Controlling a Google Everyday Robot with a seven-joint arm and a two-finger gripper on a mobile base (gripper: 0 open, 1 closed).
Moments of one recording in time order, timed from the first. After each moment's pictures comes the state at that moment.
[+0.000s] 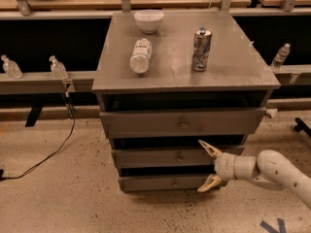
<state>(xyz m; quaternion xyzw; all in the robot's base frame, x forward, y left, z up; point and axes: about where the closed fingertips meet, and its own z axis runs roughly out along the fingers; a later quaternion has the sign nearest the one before) 0.557 -0.185 0.500 -0.65 0.56 0.12 0.49</state>
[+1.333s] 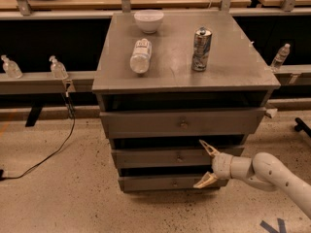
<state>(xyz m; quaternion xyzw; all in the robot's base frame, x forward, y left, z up) 0.585 -0.186 0.468 -0.60 0.60 0.14 0.51</state>
